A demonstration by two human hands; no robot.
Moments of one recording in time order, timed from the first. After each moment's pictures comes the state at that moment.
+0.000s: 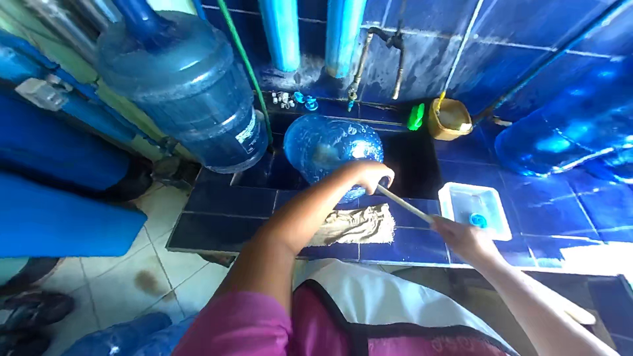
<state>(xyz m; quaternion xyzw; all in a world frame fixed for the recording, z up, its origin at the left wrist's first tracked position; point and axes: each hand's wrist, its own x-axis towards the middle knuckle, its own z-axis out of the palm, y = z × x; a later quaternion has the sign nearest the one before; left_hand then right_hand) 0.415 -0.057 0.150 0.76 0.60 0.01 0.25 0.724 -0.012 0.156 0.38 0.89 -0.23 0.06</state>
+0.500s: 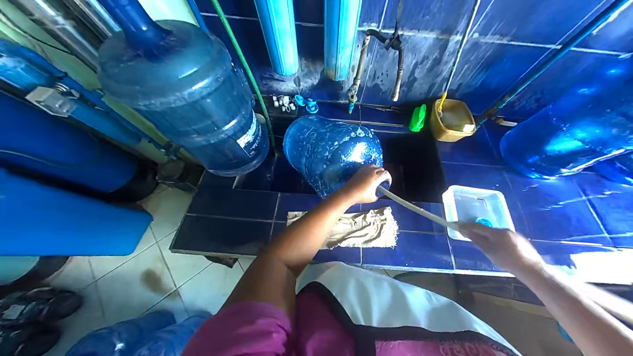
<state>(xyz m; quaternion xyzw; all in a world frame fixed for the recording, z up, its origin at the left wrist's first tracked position) 0.421 -0.076 0.096 0.73 0.64 0.21 0.11 0.752 0.019 0.179 0.39 0.89 -0.22 0.06</state>
